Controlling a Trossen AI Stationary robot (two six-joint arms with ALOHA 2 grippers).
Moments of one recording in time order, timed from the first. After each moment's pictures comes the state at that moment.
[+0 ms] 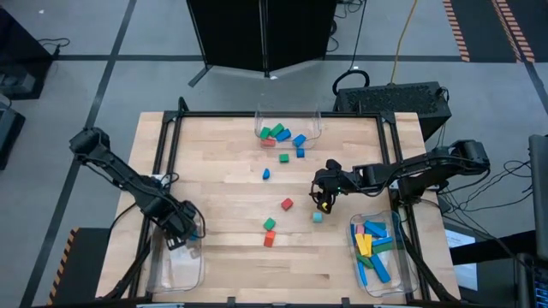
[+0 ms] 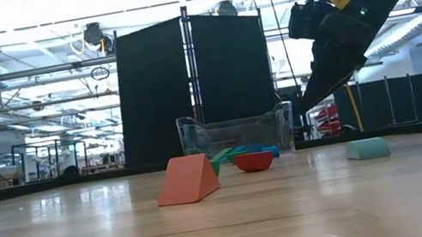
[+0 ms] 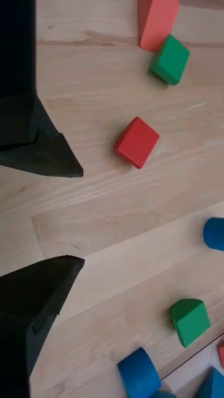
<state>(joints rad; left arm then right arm) -0.68 1.18 0.68 -1.08 0.26 -1.14 0.05 1.33 0.60 -0.08 0.18 0.31</state>
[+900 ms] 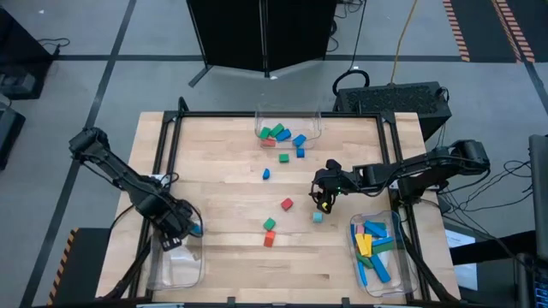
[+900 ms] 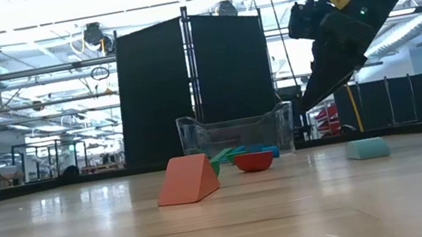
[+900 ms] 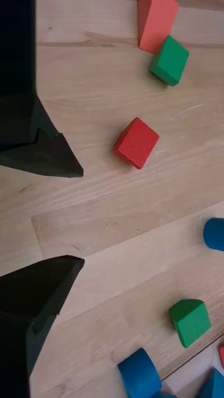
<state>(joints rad) -0.67 1.17 0.84 -1.27 0.33 -1.14 0.05 1.33 0.60 -0.08 0.18 0.31</state>
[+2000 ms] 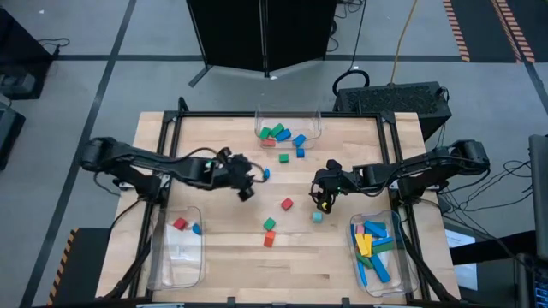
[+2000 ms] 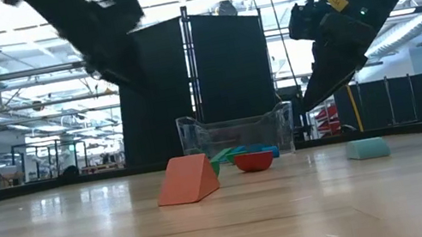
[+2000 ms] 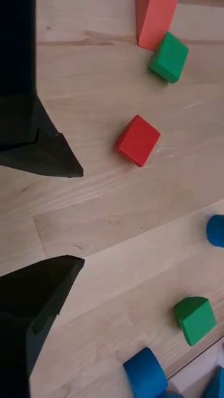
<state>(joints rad) -0.07 1.41 0.93 -0.43 -0.49 -0.38 0.05 1.33 0.60 -0.09 0.18 0.33</state>
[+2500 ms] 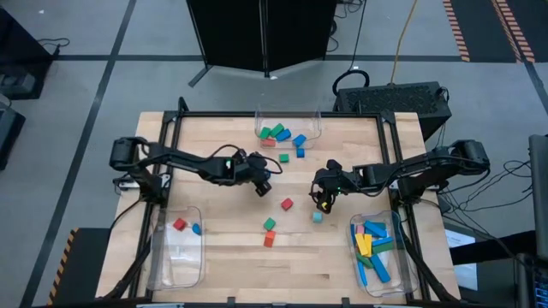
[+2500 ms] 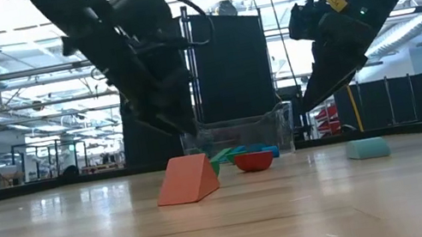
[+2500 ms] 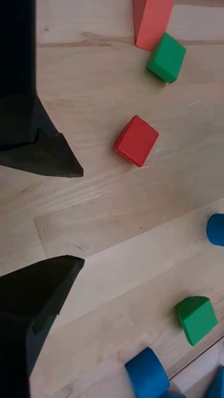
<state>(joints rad) 0.05 1.69 0.93 -0.13 -0.39 -0.41 0.05 1.33 0.60 -0.09 0.18 0.34</state>
